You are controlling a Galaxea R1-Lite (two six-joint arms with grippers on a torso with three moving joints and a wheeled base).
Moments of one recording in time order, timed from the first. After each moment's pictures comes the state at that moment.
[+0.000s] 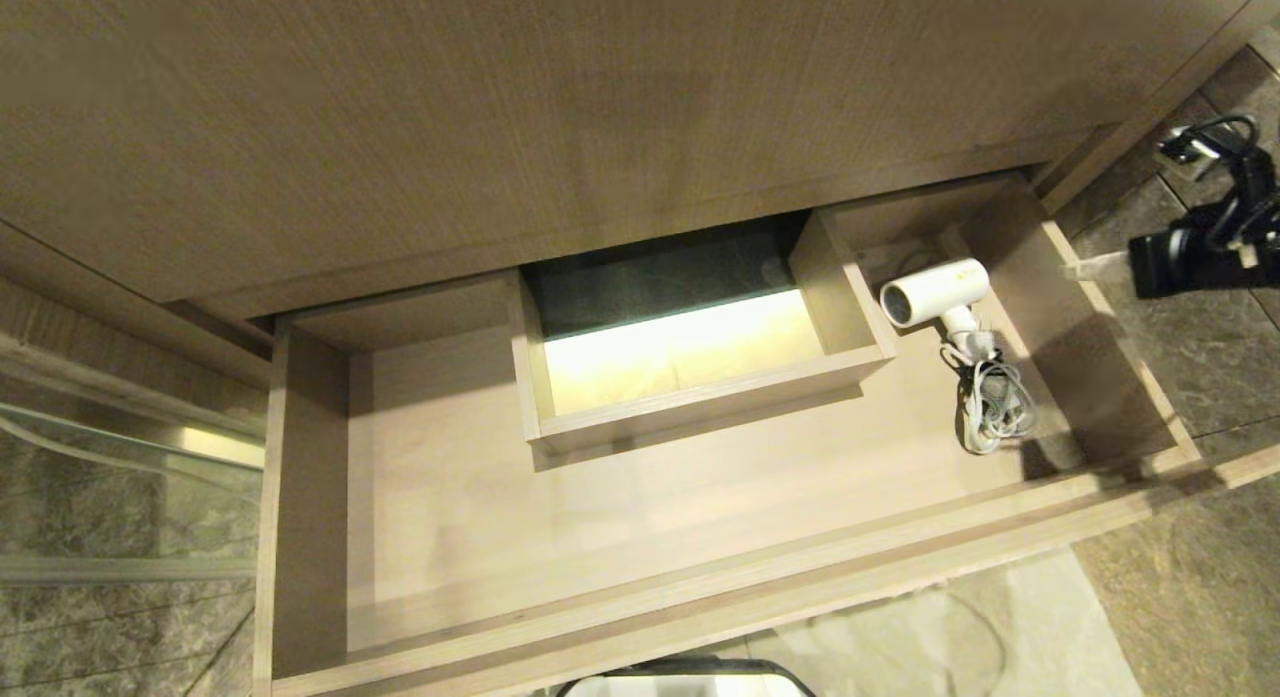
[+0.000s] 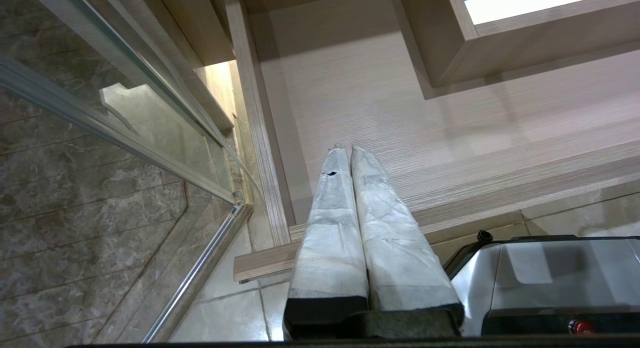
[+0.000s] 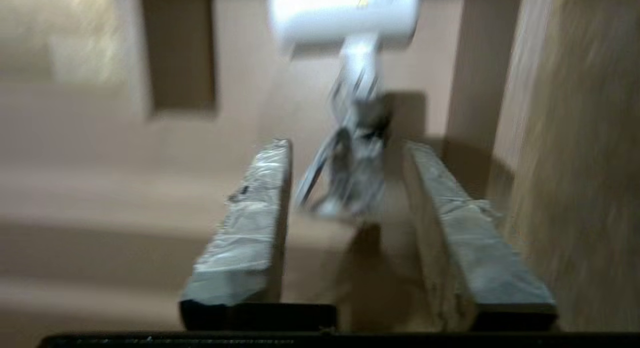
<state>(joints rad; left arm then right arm) 0.00 0.00 0.00 0.00 0.00 0.00 -0.31 1.77 -1.49 0.24 0.44 -0.37</state>
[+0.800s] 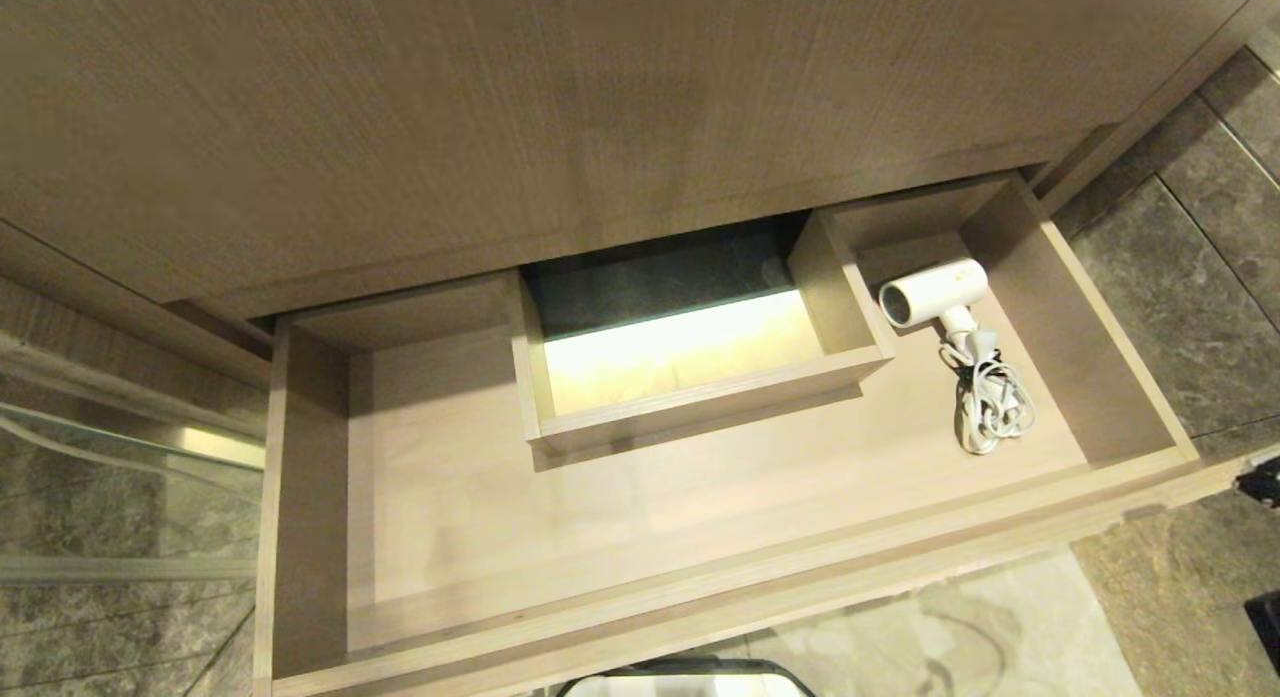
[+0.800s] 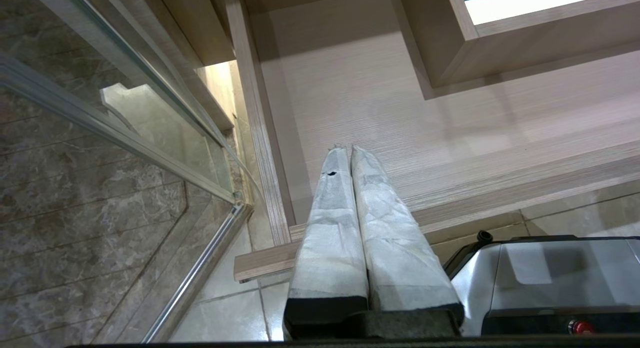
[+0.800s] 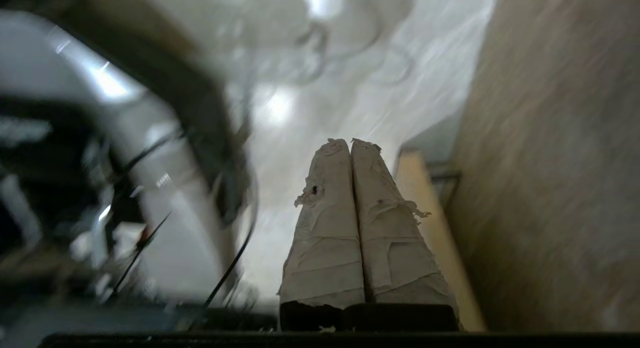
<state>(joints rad) 0.00 0.00 0.00 0.00 0.00 0.00 -0.36 1.27 -0.53 0.21 0.14 -0.48</state>
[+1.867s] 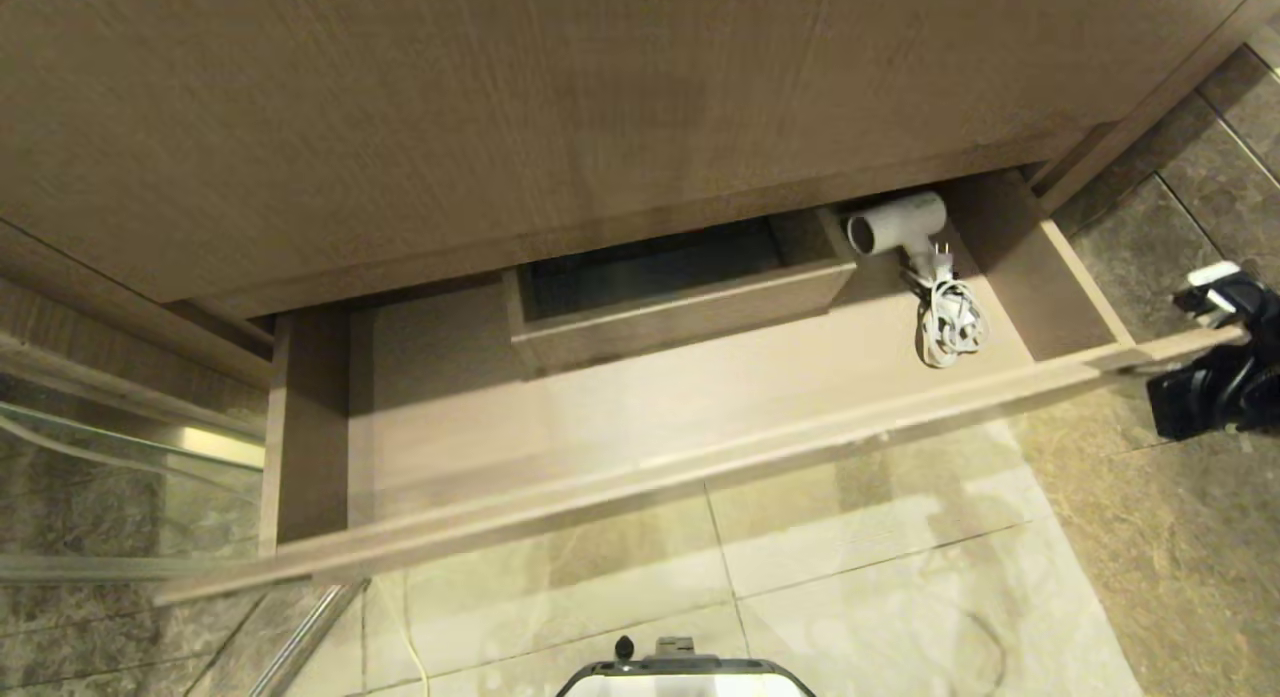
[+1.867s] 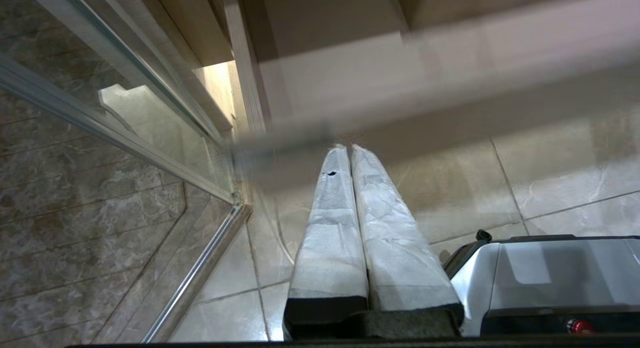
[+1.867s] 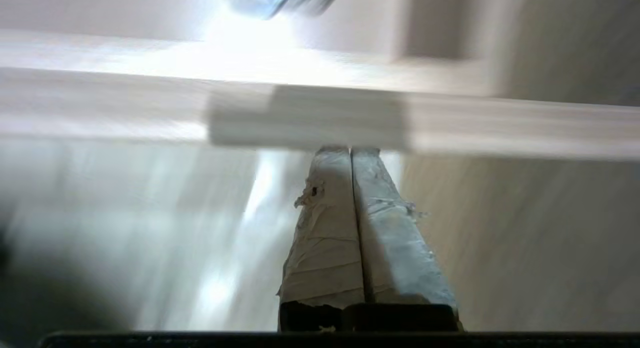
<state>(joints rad) 0.00 0.00 0.00 0.00 0.00 0.00 -0.36 1.68 -0.84 -0.46 0.31 -0.47</state>
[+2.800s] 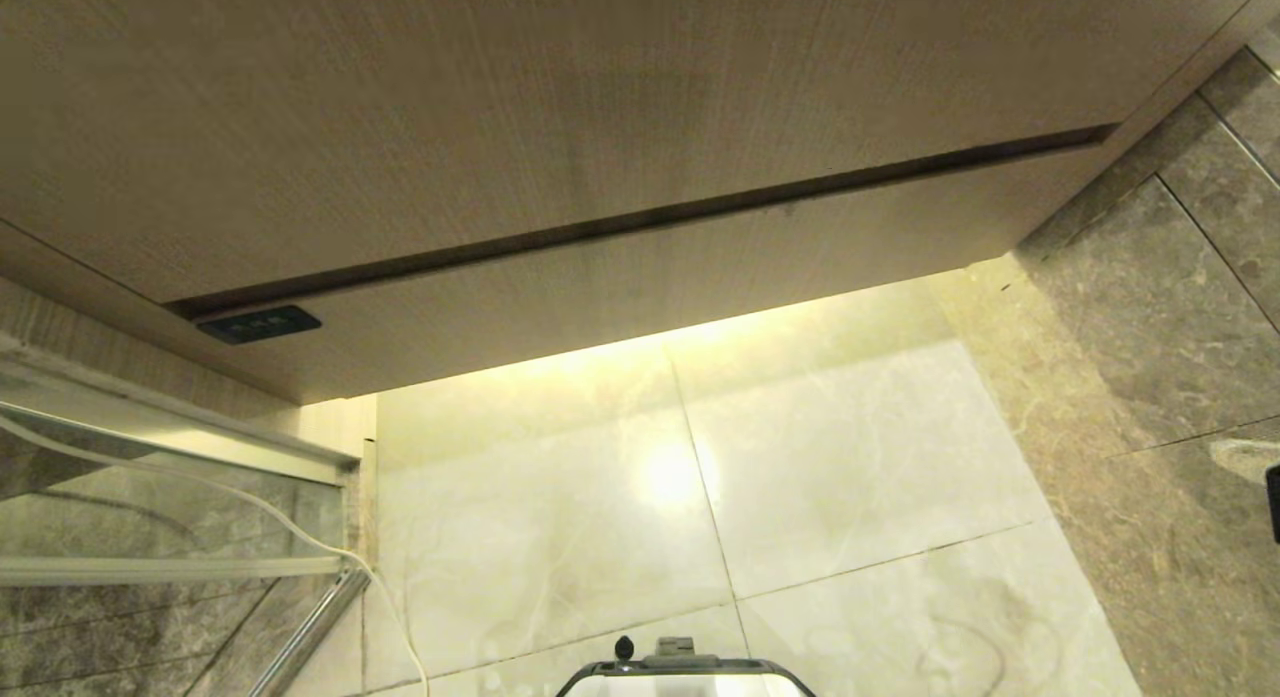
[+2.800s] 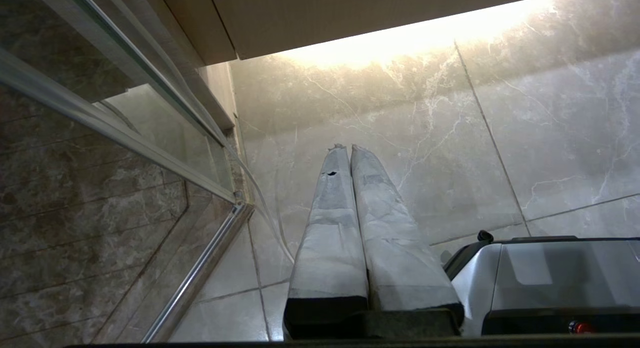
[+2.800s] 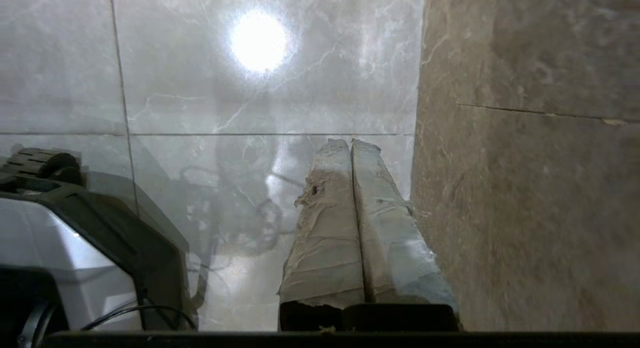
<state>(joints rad) 0.00 0.00 0.00 0.00 0.00 0.00 -0.40 1.18 -0.54 -0.20 0.32 -0.47</state>
